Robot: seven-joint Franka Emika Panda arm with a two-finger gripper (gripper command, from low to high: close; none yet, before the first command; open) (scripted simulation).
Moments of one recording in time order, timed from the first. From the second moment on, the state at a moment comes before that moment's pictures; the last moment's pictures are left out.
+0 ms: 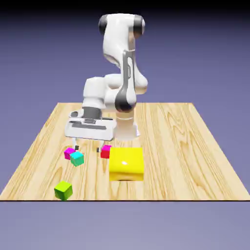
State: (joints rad) arm -0.21 0.13 0.00 -2.47 0.67 3.17 0.21
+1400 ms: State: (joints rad) arm -0.17 0.03 -0.37 -2.60 0.51 2.82 -0.69
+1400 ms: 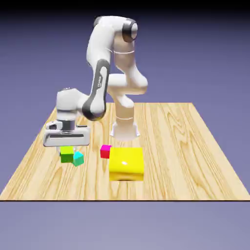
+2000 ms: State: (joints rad) arm 0.03 -0.47 -0.83 -2.95 -0.07 2.32 -1.47
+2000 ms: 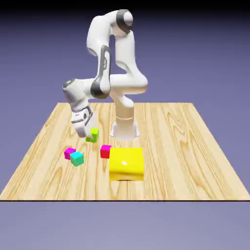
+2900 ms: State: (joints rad) arm 0.17 -0.45 -0.98 -2.99 -0.09 2.37 -1.55
